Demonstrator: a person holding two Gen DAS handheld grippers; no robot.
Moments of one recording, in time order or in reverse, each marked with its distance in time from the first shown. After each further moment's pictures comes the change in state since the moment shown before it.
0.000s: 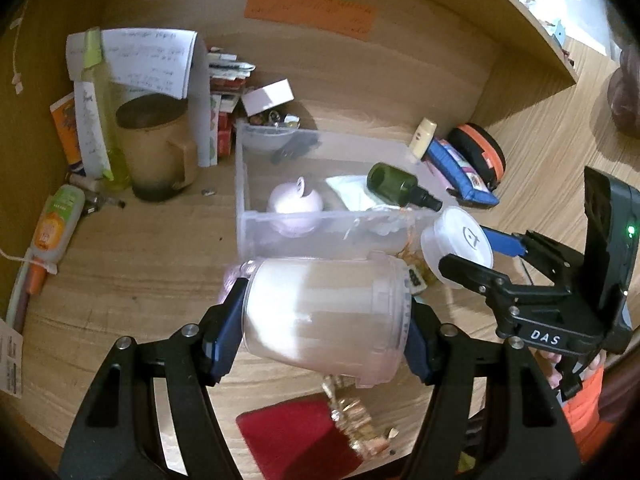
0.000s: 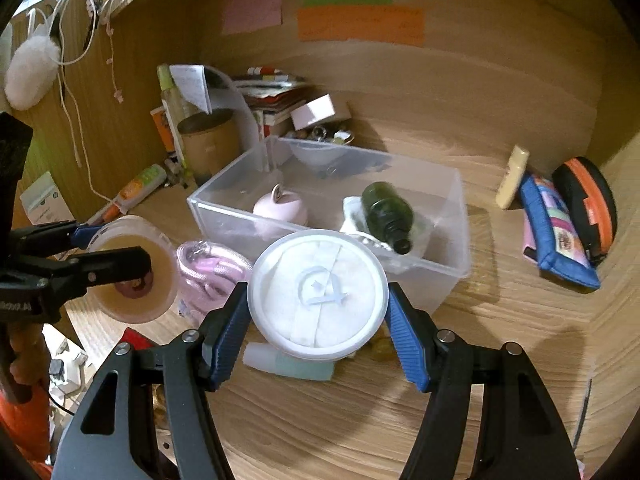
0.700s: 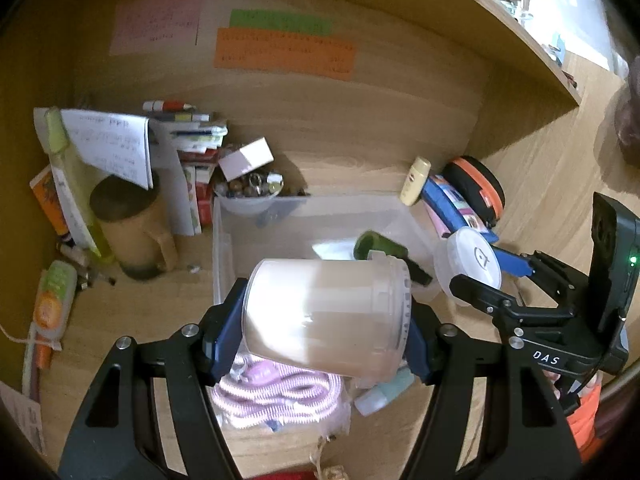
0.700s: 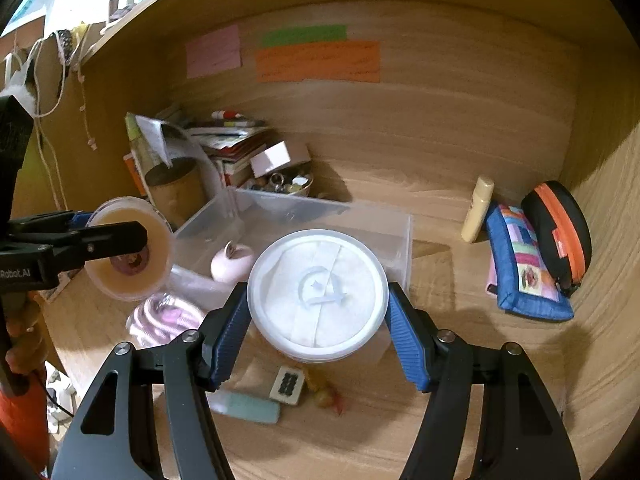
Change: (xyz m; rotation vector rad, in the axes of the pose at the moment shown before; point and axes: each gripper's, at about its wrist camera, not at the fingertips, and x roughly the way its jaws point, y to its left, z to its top) left arm 0.012 -0.022 0.068 0.054 -0.073 0.017; right arm -0.007 -0.040 0.034 0.047 -0.091 -0.049
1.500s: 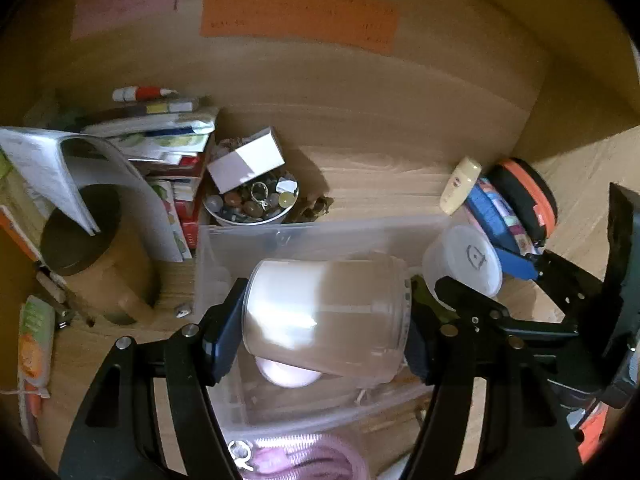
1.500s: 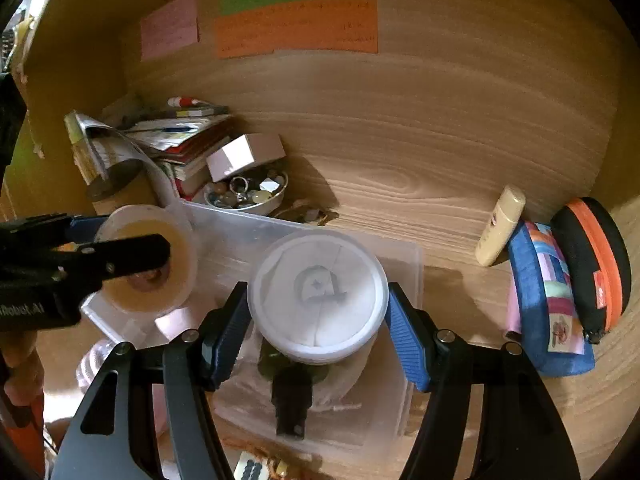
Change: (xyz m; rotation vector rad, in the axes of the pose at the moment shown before) left arm 0.094 0.014 0.046 -0.020 0.105 0.061; right arm 0.090 -0.013 0.040 0.008 0.087 -0.038
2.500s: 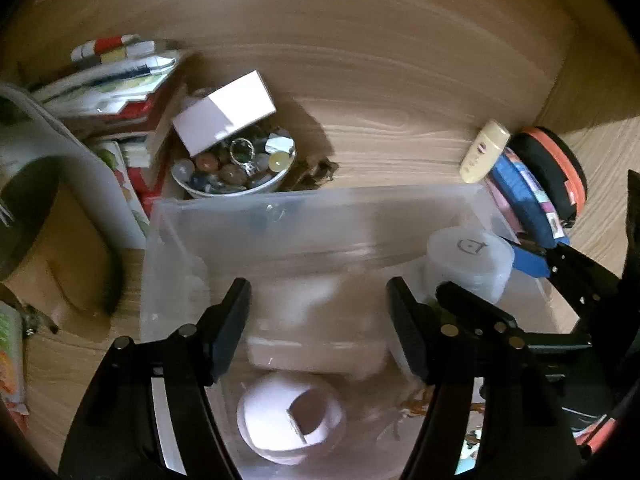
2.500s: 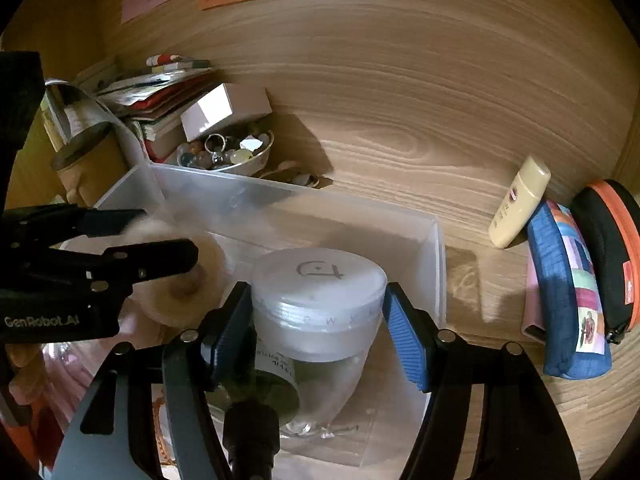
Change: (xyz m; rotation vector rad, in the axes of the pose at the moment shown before) left arm 0.056 0.007 -0.008 0.014 0.089 0.017; right arm 0.043 -0.003 -0.011 -0.022 0.093 -0.027
